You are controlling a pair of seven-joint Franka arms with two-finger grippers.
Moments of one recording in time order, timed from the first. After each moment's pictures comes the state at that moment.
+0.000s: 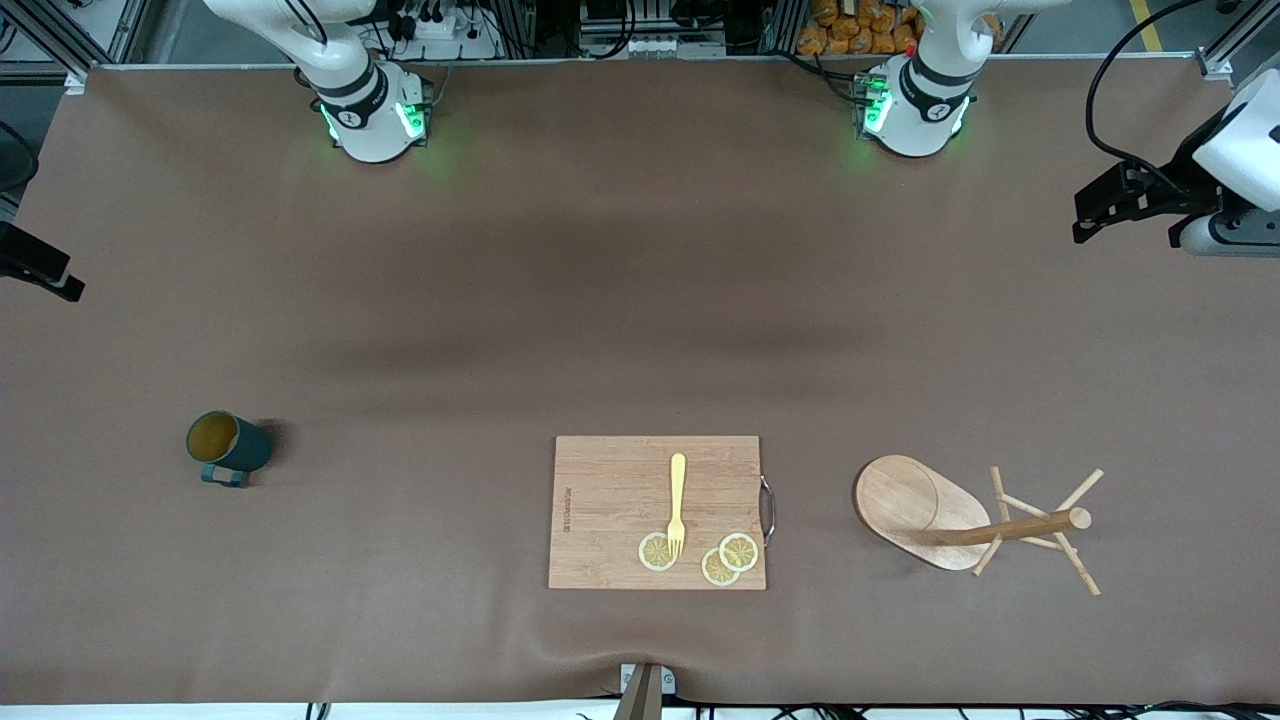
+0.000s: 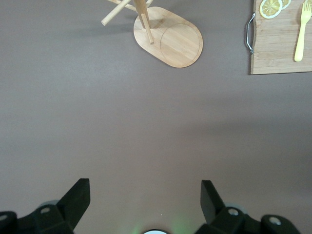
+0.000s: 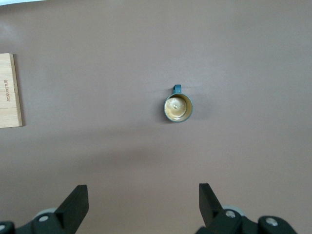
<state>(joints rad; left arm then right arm) -0.02 -0.02 -0.07 -1.53 0.01 1.47 -0.03 0.02 0.07 -0.15 -1.42 0.03 1.54 -0.05</state>
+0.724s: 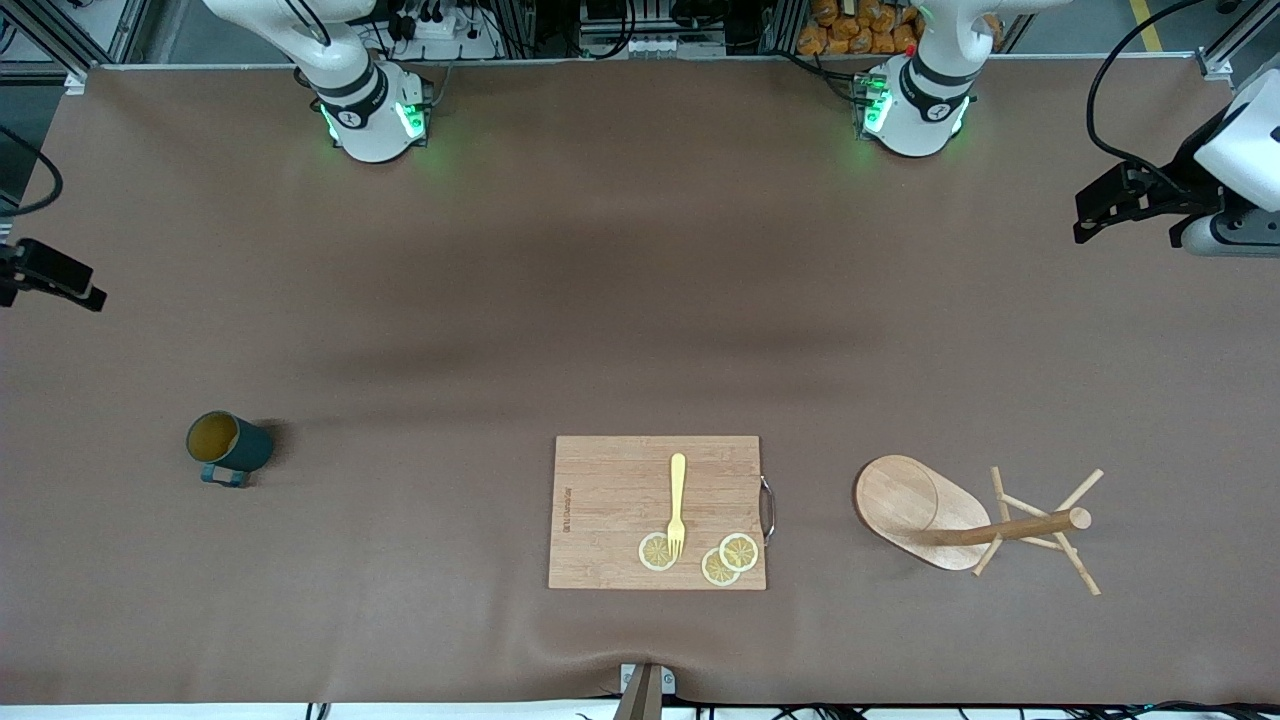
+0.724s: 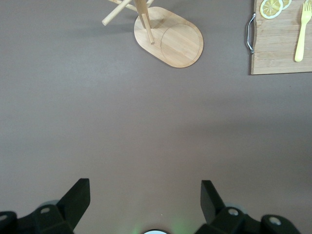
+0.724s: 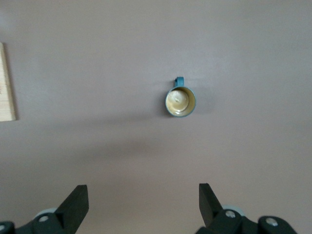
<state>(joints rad) -0.02 -0.02 -0.07 -1.53 0.01 1.47 -0.03 0.03 0.13 -0.15 -1.45 0.02 1.55 -0.05</state>
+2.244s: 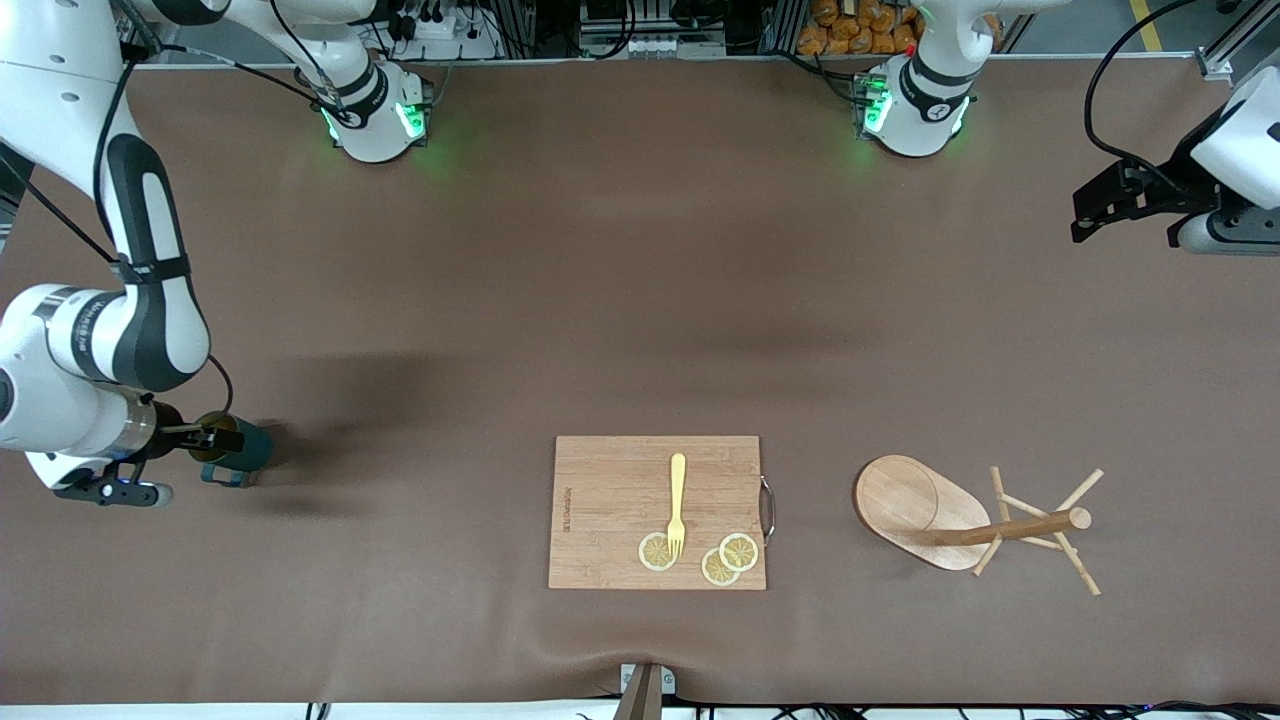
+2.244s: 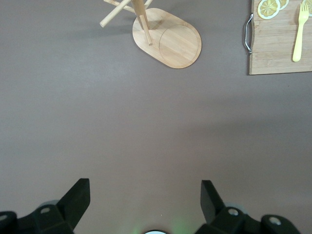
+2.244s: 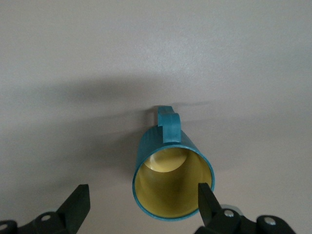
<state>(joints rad) -0.01 -0.02 -0.08 -1.52 0.01 1.47 -0.03 -0.01 0.56 -0.16 -1.62 0.02 2.09 -0.05</state>
